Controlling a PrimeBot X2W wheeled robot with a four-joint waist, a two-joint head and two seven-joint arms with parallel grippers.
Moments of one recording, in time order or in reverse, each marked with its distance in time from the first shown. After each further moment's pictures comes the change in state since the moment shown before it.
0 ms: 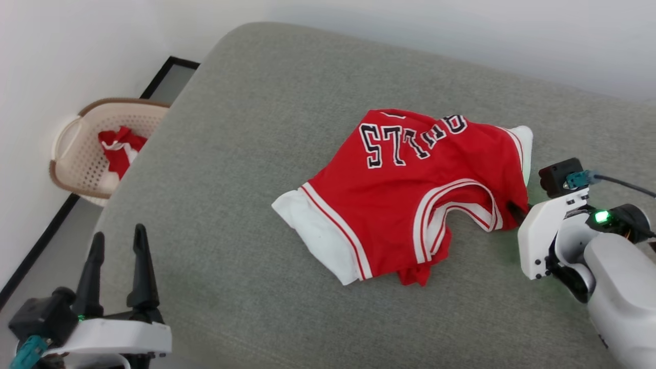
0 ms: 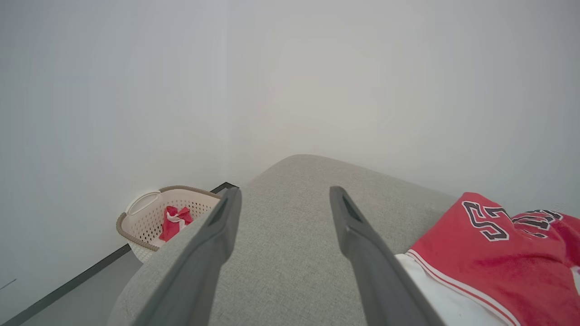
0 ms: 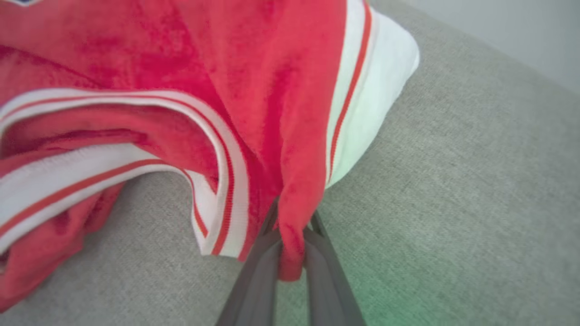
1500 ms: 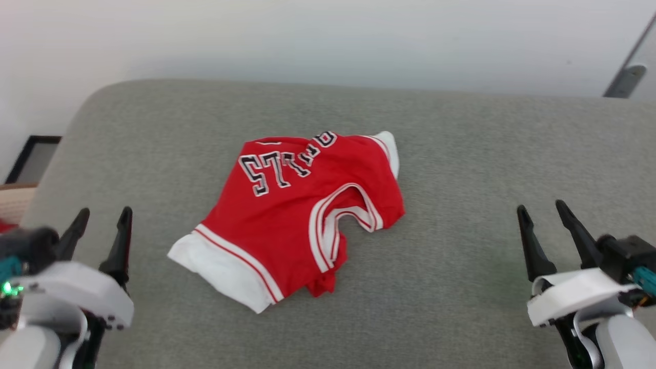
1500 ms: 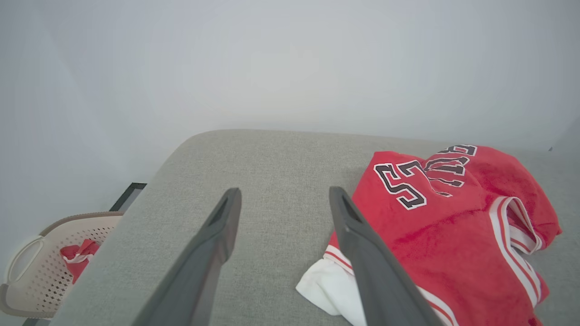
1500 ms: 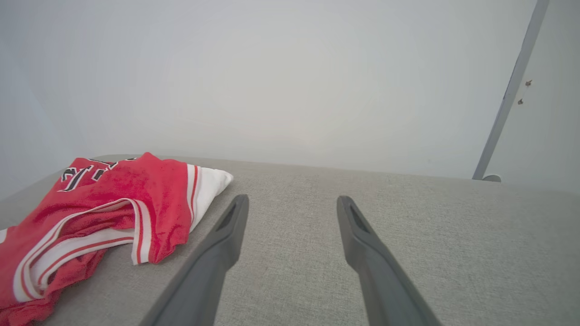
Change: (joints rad) left arm -0.171 0.445 -0.314 0.040 -0.293 0.156 0.236; right arm 0.462 0.121 -0.437 -0.501 -0.205 0.000 -0.423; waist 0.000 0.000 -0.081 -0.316
